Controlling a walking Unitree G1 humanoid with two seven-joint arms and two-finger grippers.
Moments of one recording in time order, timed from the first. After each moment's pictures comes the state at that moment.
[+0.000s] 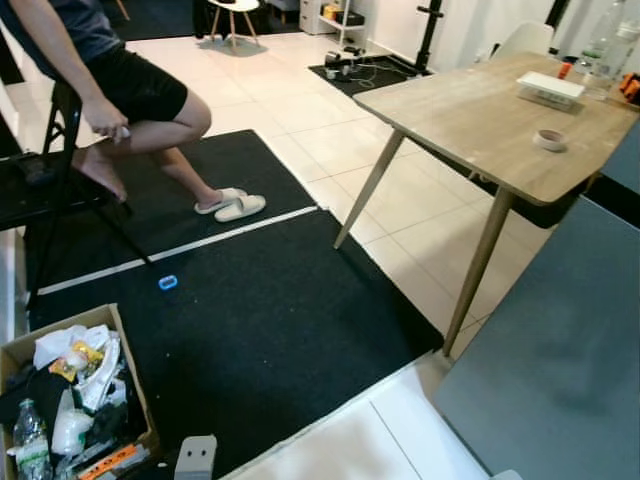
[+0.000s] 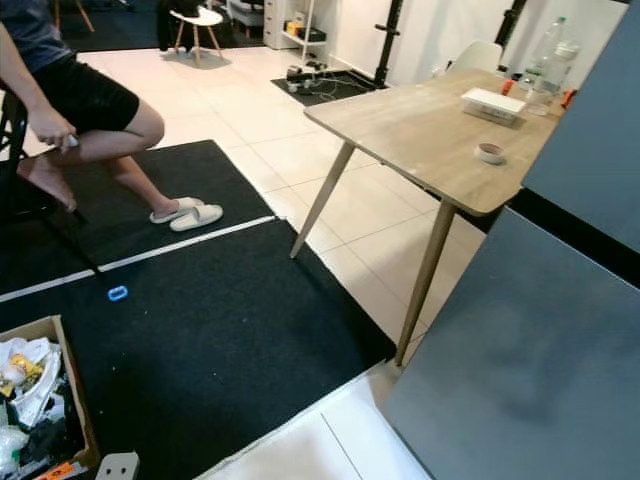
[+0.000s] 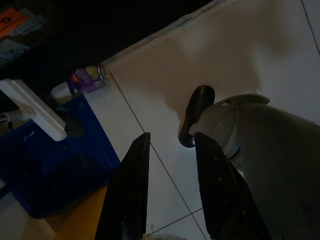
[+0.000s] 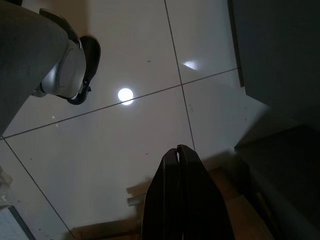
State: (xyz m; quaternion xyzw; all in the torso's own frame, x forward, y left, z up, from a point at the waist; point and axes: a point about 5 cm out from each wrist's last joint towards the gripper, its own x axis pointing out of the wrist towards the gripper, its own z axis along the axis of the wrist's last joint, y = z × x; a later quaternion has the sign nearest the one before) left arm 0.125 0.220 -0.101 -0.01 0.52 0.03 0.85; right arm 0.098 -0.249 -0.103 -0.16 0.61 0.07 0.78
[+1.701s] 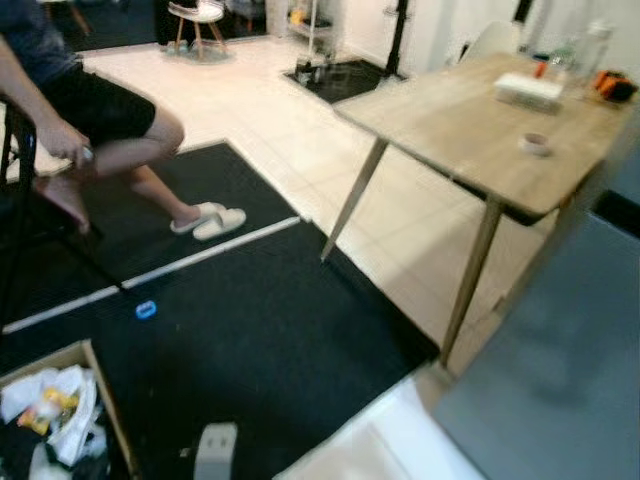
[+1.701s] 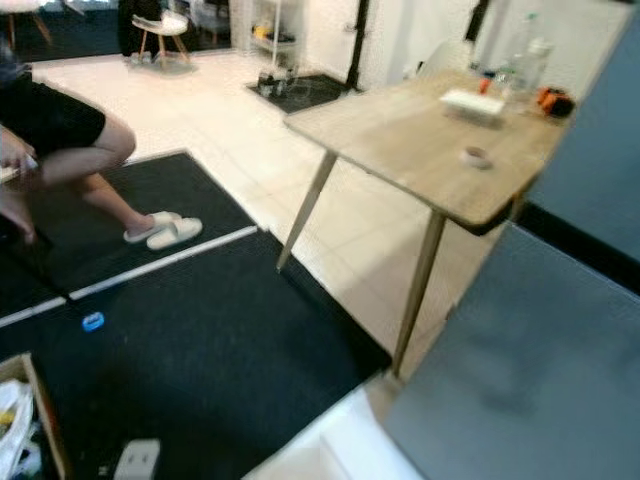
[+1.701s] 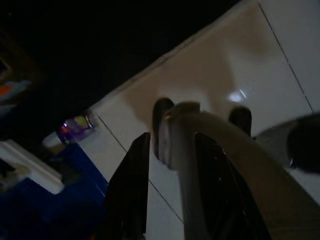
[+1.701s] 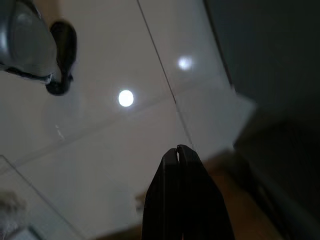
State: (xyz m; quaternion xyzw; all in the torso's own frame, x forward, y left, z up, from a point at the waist) left arm 0.138 0.196 -0.101 -0.02 0.51 -0.01 0.86; right arm 0.083 -0.285 -0.093 -0.15 0.61 0.04 0.78
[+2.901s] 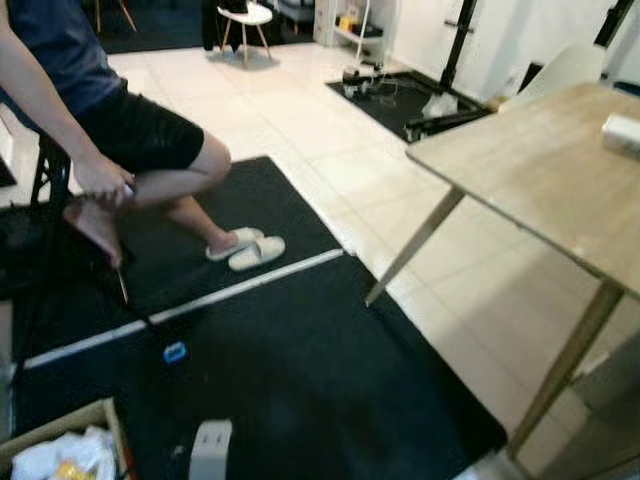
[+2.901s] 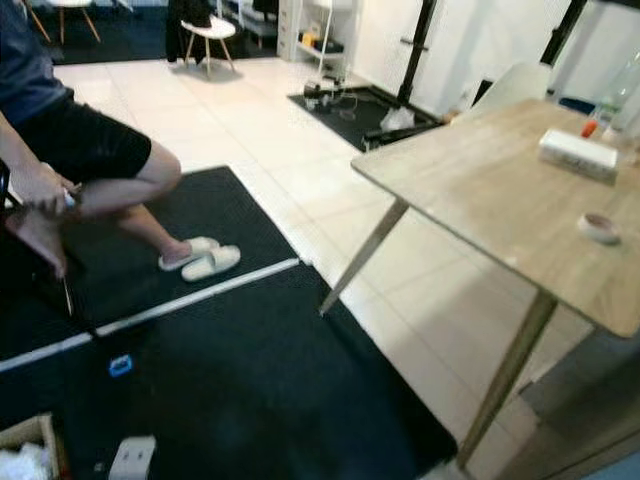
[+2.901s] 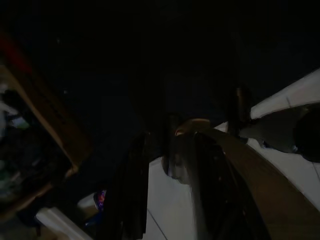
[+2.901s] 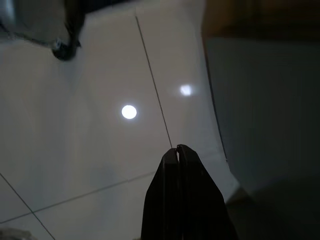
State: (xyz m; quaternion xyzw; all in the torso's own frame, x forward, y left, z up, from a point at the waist) left arm 0.143 0.201 -0.098 -0.02 0.50 0.00 0.86; right arm 0.081 -0.281 -0.095 -0.15 0.61 0.05 0.77
